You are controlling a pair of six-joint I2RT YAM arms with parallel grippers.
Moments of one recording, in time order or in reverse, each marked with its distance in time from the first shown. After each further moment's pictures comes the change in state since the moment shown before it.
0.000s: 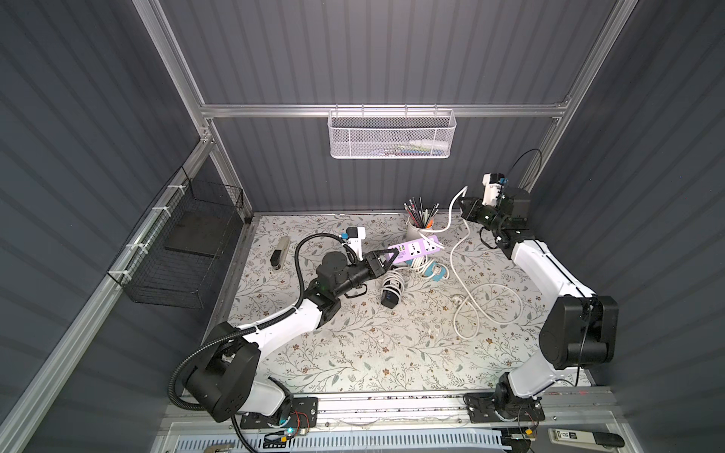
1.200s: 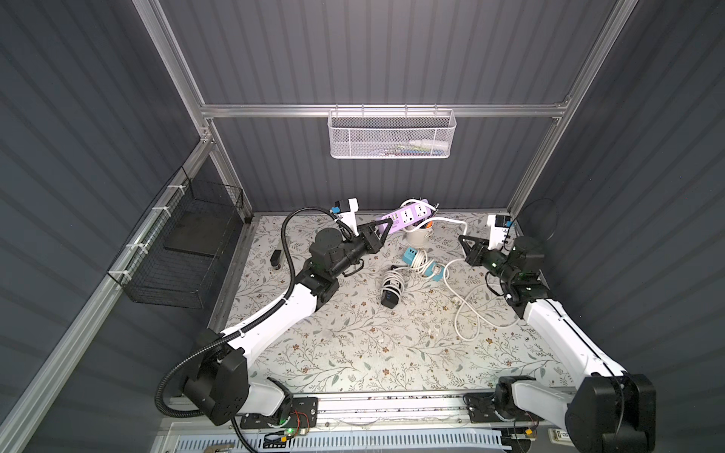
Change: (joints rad) left arm 0.045 -0.020 0.262 -0.188 -0.136 0.223; right arm 0.050 -0.440 -0.605 0.150 -0.060 -0.002
